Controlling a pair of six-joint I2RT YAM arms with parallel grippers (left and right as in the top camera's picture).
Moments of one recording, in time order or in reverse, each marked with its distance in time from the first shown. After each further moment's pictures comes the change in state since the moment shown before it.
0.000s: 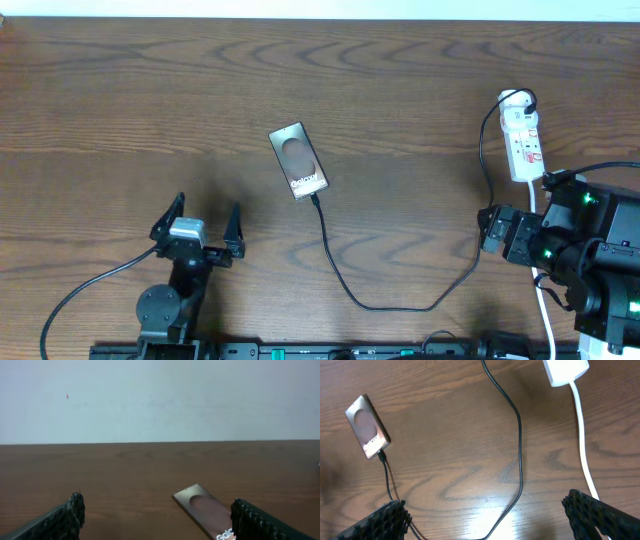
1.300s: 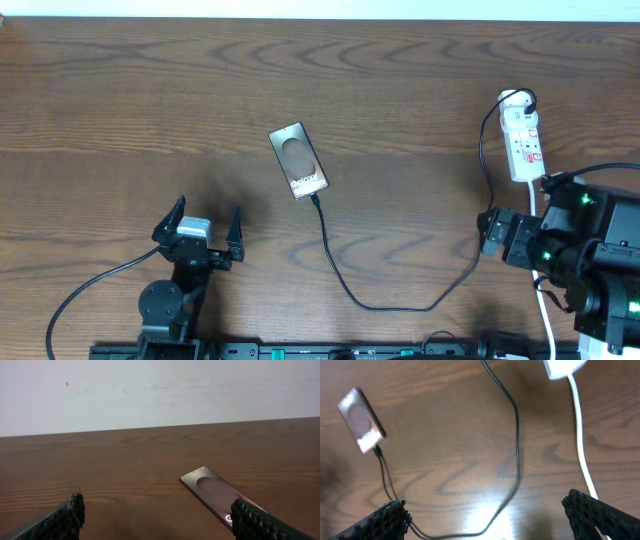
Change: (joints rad) left arm 0.000 0.000 0.005 -0.096 -0.005 0.063; right arm 0.014 -0.002 0.000 -0.028 0.021 -0.003
